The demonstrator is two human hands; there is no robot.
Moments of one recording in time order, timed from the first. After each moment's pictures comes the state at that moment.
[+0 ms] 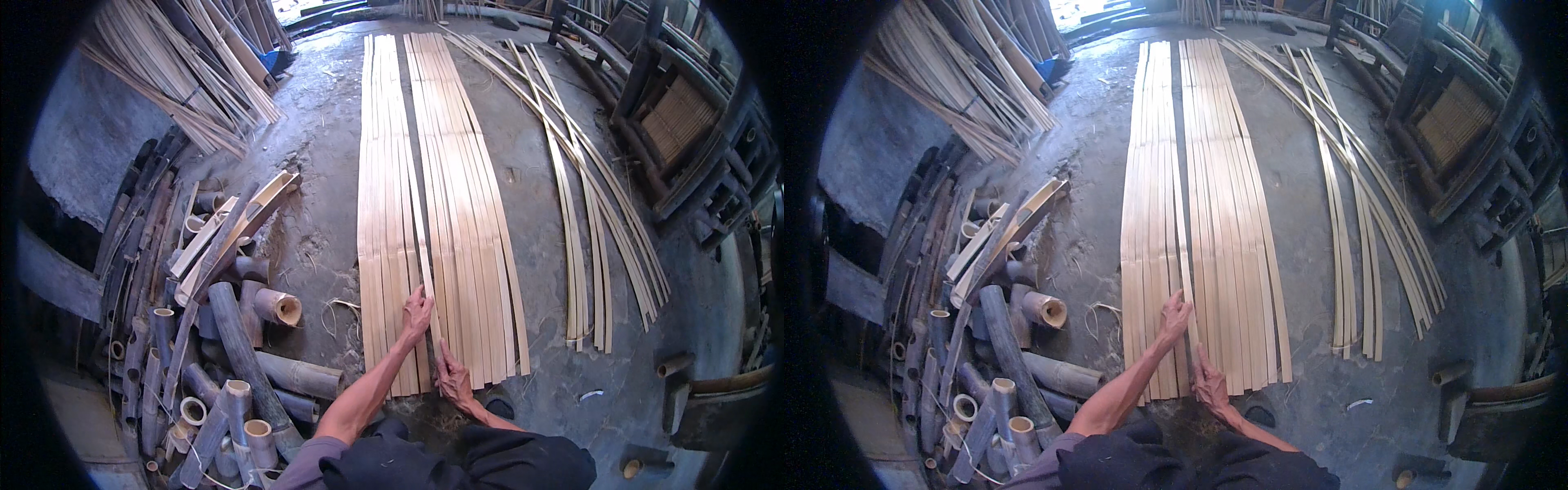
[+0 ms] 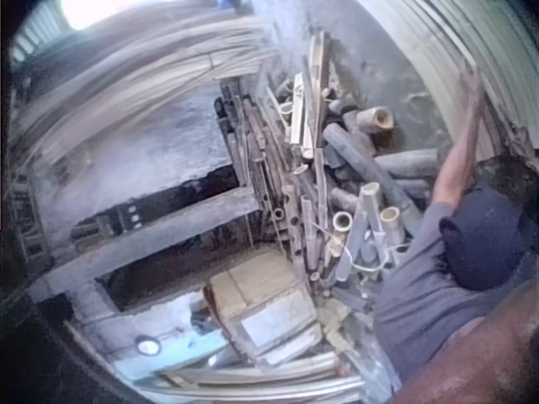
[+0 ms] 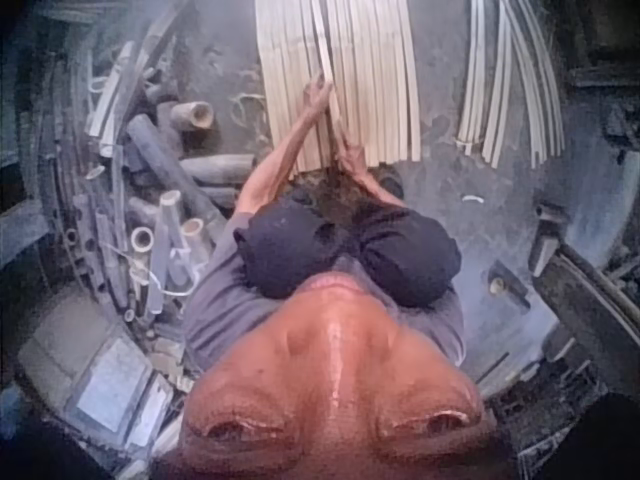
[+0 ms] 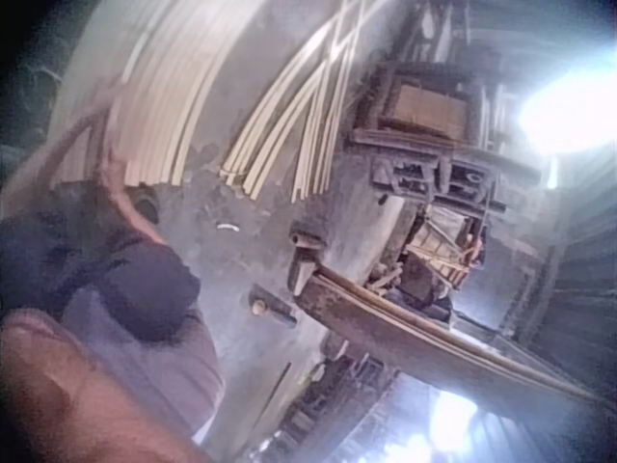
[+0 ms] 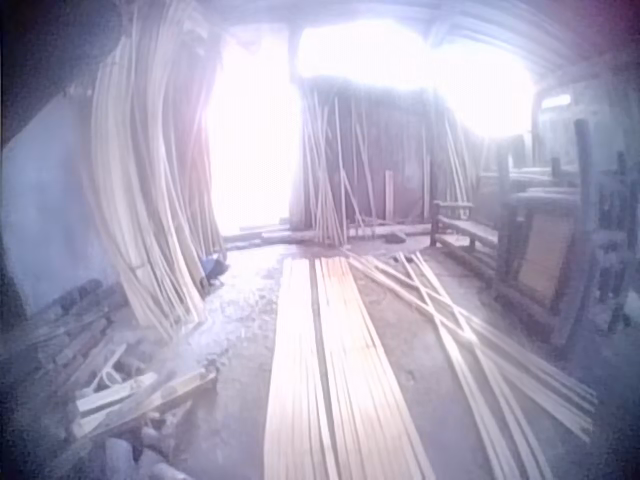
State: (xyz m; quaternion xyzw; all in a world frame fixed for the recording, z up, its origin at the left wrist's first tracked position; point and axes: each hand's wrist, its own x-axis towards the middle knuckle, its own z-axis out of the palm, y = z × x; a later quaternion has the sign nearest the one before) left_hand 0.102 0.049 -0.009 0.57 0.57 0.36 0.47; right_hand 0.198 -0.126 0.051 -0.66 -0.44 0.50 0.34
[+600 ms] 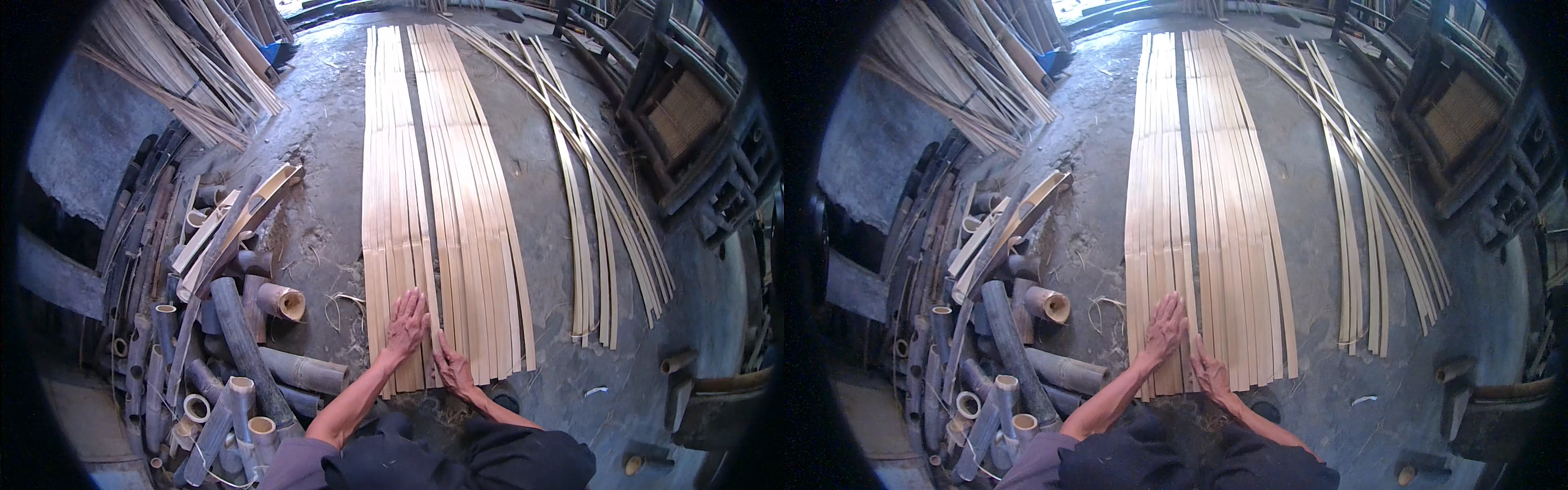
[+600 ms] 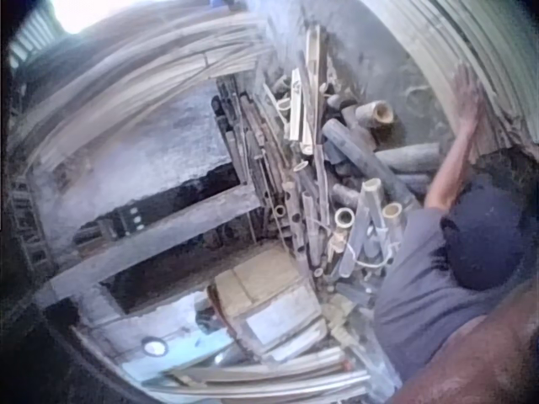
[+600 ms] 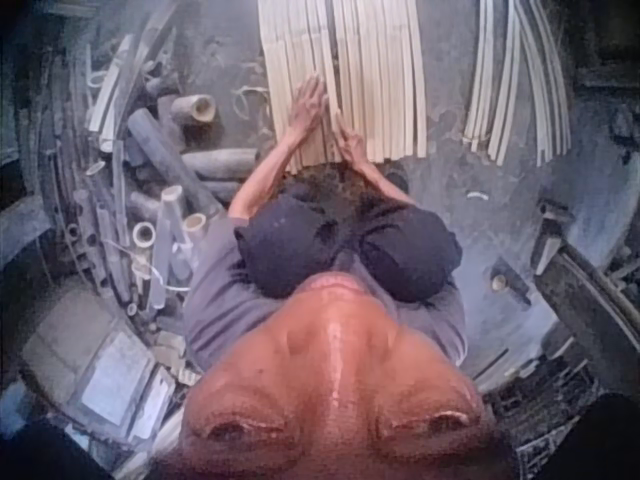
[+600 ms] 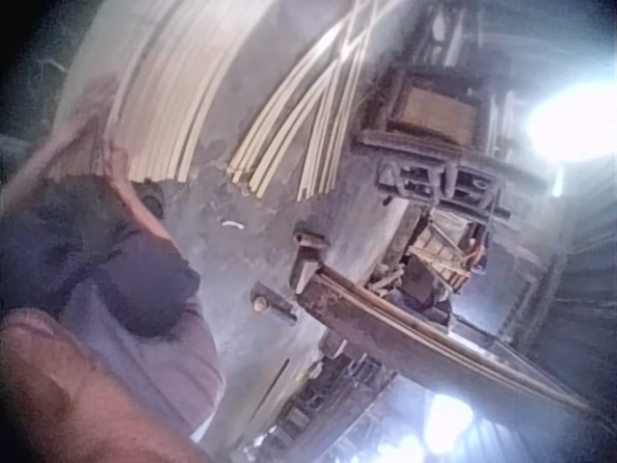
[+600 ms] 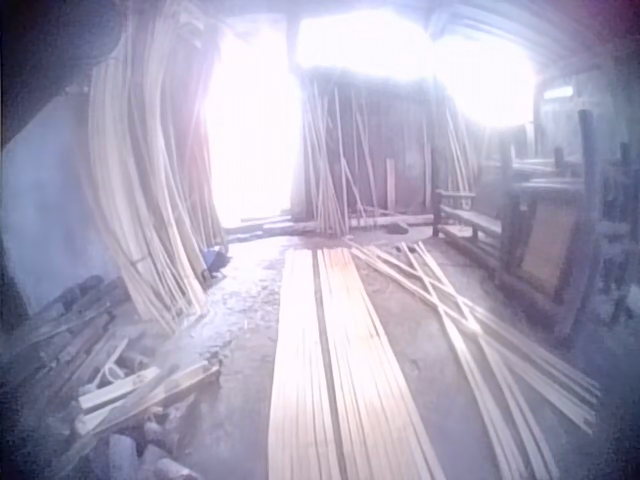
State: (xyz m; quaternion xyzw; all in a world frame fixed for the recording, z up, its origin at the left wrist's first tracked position) left_hand 0.055 0.004 0.011 0.83 0.50 0.21 0.11; right_hand 0.200 -0.114 0.015 -0.65 -0.54 0.45 0.29
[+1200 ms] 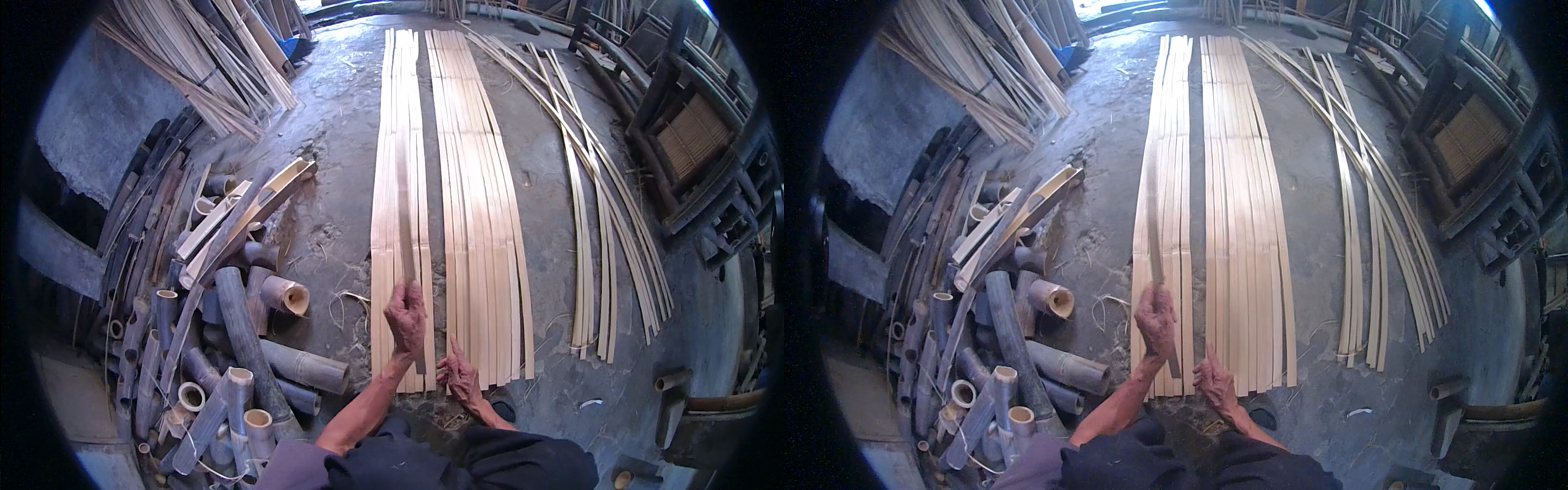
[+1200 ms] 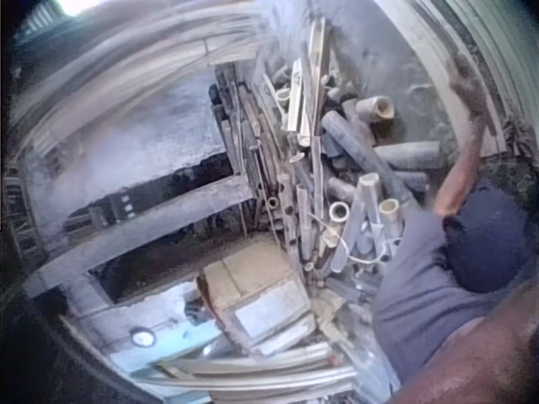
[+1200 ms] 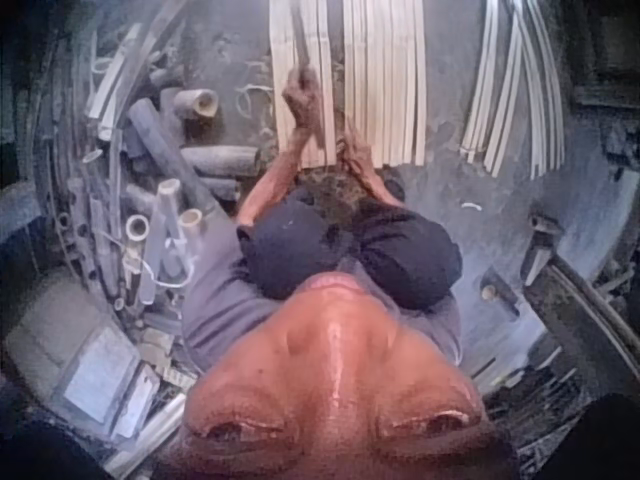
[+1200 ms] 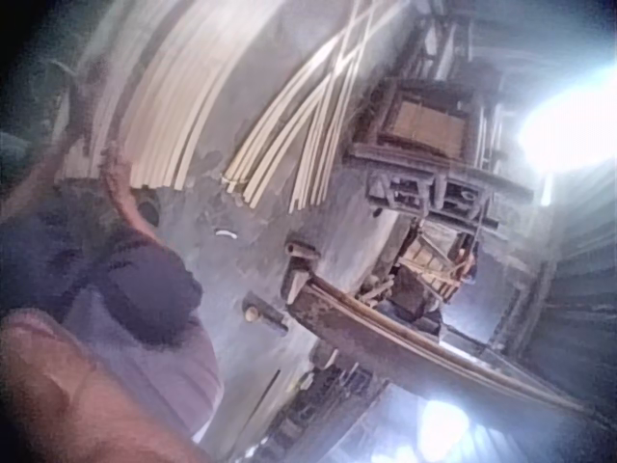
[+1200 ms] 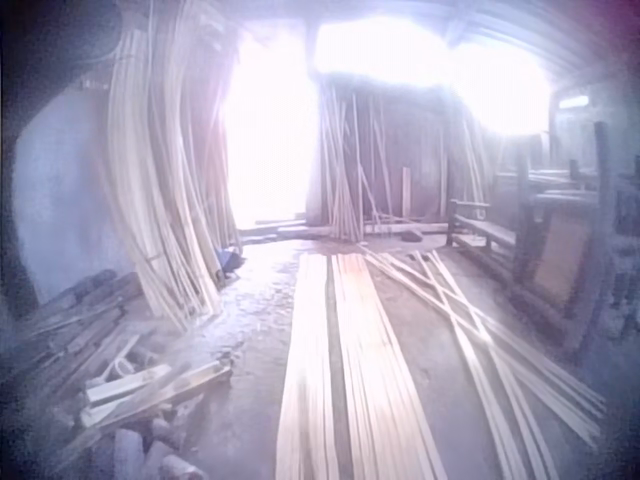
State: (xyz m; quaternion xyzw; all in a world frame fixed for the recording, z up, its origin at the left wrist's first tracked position) left_hand 0.089 0.016 0.154 0.44 0.54 0.59 0.40; right_hand 0.207 -0.125 0.076 -0.61 -0.42 0.55 0.39
